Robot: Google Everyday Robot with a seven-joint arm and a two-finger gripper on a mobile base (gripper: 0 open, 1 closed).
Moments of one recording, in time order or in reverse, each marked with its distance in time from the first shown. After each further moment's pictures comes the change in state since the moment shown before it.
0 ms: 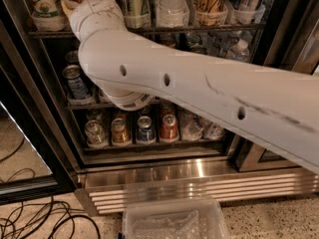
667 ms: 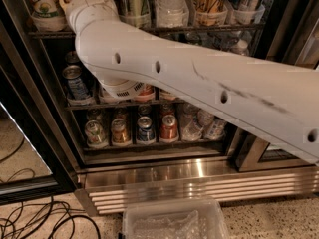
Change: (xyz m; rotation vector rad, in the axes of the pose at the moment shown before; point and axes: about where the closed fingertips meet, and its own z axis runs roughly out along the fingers) arm -0.003 0.005 0.028 -0.016 -0.017 0.000
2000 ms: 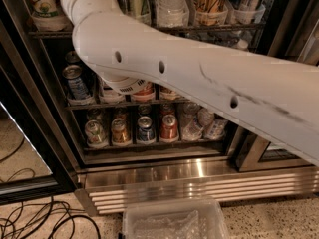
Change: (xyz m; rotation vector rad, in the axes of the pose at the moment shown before) arm -0.041 -0.012 -0.011 0.018 -0.086 -0.008
